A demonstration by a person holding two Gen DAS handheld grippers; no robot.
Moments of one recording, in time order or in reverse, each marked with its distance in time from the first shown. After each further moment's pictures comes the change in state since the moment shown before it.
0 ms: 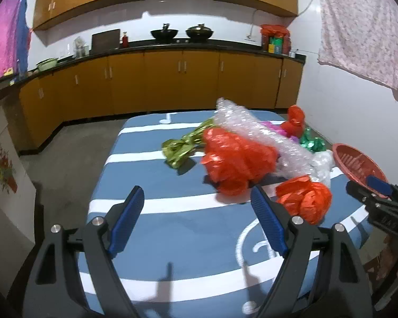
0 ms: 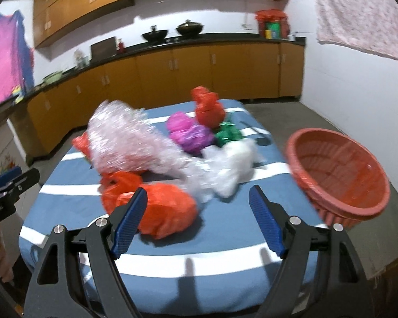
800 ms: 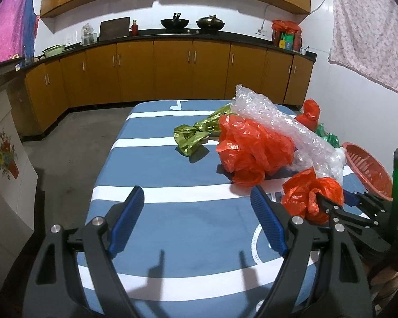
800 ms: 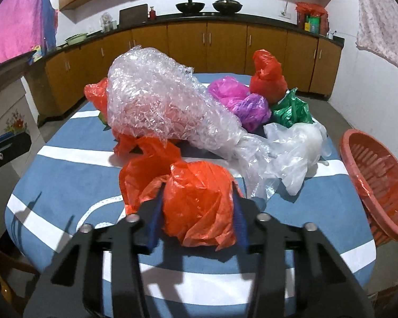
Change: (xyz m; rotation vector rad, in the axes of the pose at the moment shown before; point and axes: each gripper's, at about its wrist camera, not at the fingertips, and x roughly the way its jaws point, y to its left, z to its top) left arm 0.017 0.015 -0.008 -0.043 0.045 0.017; right arm 0.054 0.042 -0.019 -0.144 0.110 0.067
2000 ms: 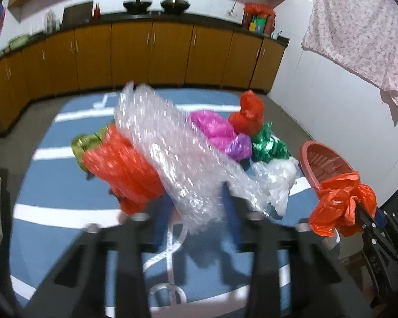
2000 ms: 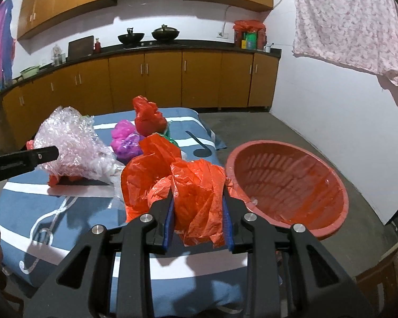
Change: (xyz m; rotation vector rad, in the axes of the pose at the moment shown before) left arm 0.066 -0.125 0.049 0.004 0.134 -0.188; right arm -0.079 -0.119 -0.003 0.134 -0.136 -0.277
